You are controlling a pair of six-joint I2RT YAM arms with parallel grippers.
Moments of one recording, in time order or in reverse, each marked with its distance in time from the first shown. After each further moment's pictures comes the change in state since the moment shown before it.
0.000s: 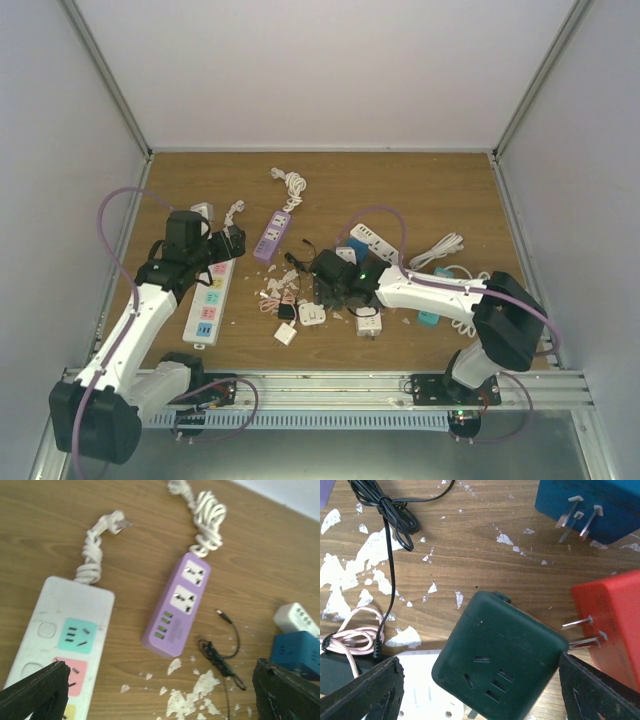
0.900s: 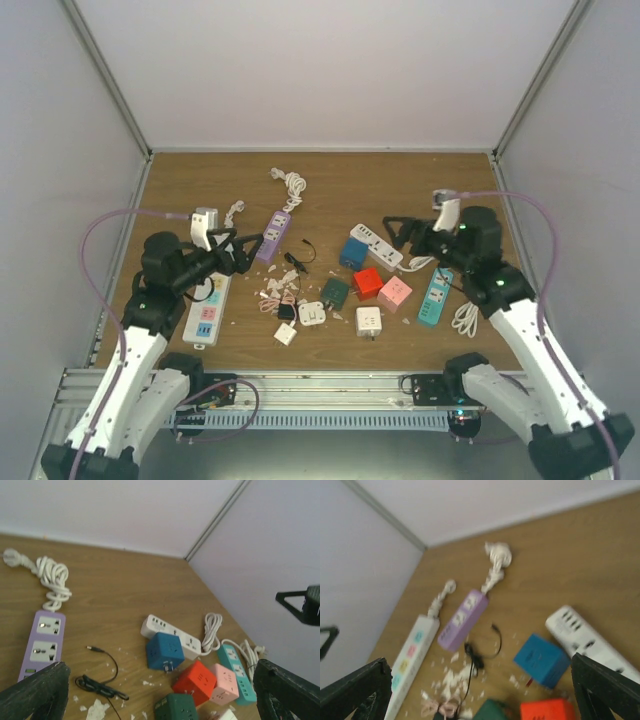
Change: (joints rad) left arm -0.005 -0.301 -0.125 0.284 0.426 0.024; right arm -0.770 -0.720 -0.116 0.198 -0.617 -0.399
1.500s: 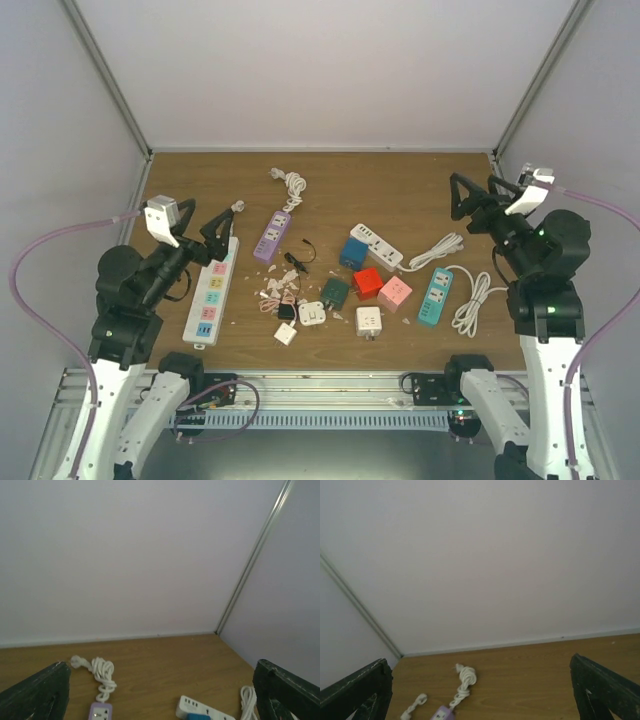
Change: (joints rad) left arm -0.027 -0.107 0.245 -0.073 -0.282 0.119; right arm -0.255 -0.112 0.229 0.010 0.063 -0.102
